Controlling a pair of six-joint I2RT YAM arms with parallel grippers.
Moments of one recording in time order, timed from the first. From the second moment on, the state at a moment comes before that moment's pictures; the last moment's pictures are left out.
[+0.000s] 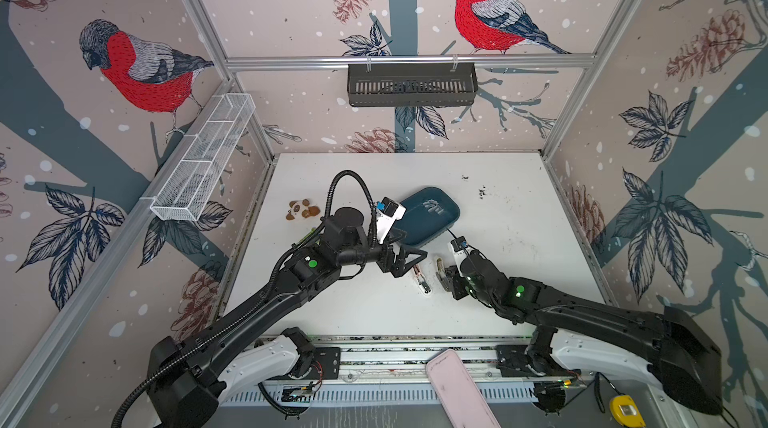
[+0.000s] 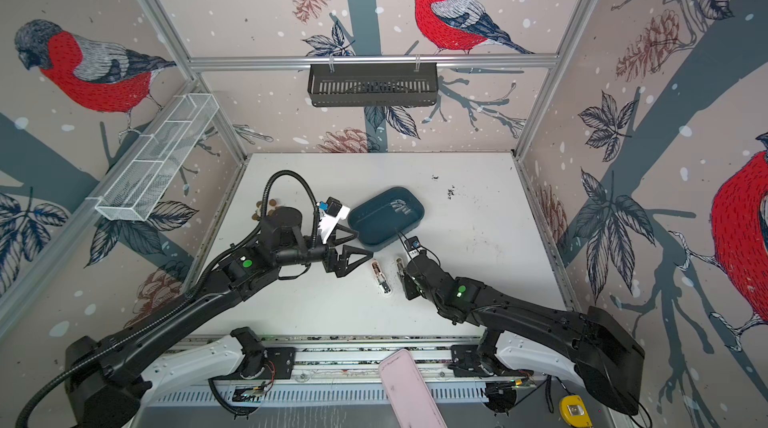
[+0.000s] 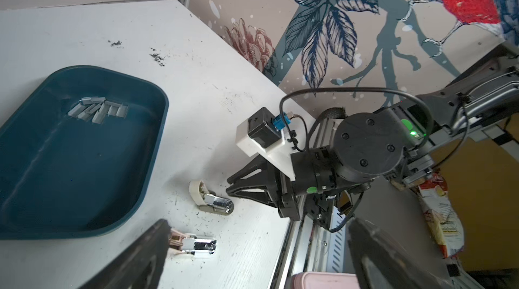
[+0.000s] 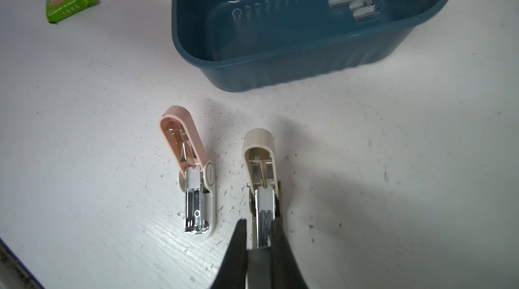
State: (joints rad) left arm -0.73 1.01 0.82 -0.20 0.50 -0.29; right arm 0.99 1.05 0.46 -0.18 0.26 0.44
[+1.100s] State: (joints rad) left arm -0.74 0.98 0.75 -0.11 0.42 -0.26; right arm 1.02 1.25 0.48 -0.08 0.30 0.44
